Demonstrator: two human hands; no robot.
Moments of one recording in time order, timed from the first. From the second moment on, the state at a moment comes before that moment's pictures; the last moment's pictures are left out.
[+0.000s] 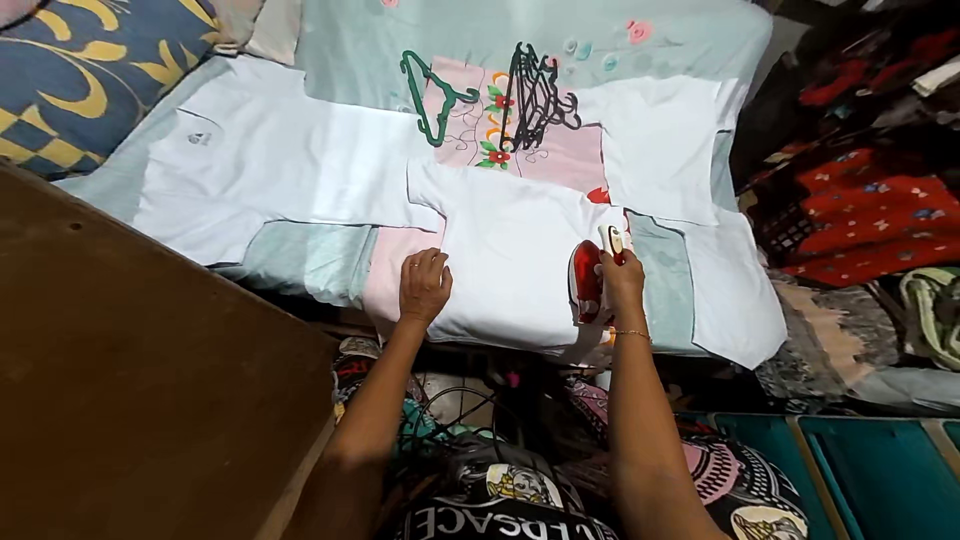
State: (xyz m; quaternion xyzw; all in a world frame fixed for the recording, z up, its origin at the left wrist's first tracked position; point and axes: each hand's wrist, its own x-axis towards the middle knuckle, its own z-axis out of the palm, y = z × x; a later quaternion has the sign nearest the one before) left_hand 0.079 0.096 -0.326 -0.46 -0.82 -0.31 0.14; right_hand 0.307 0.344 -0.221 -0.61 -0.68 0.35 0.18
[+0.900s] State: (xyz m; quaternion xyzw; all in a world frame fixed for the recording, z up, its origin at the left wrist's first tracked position) left_hand 0.074 0.111 -0.275 -0.33 -0.87 -0.36 -0.11; right_hand 0.321 0.315 -0.216 -0.38 -0.80 0.44 0.11
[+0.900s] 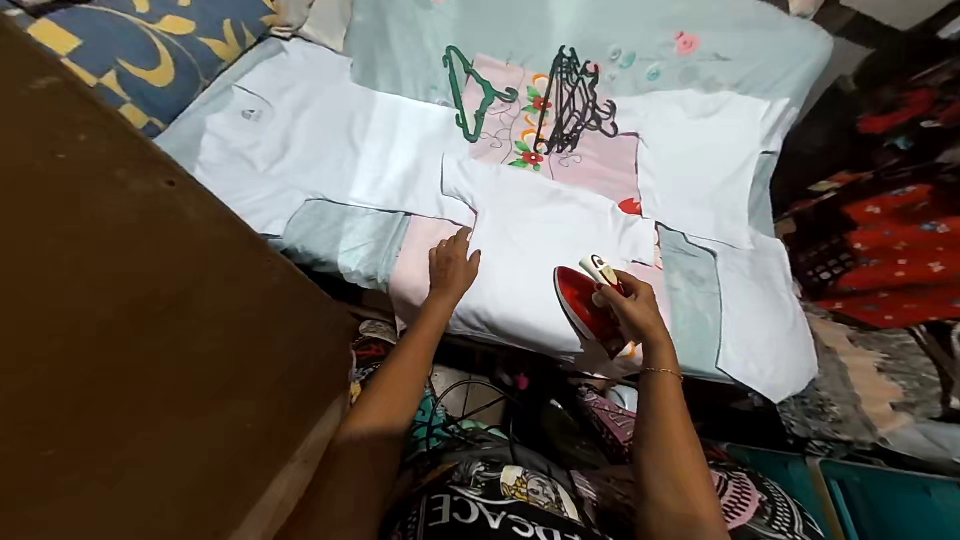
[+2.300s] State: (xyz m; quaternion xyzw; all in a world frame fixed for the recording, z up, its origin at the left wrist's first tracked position) left_hand 0.085 0.080 -0.253 -0.30 -0.85 -0.36 -0.24; right_hand 0.302 0.281 -0.225 -0.19 -0.88 0.43 0.06
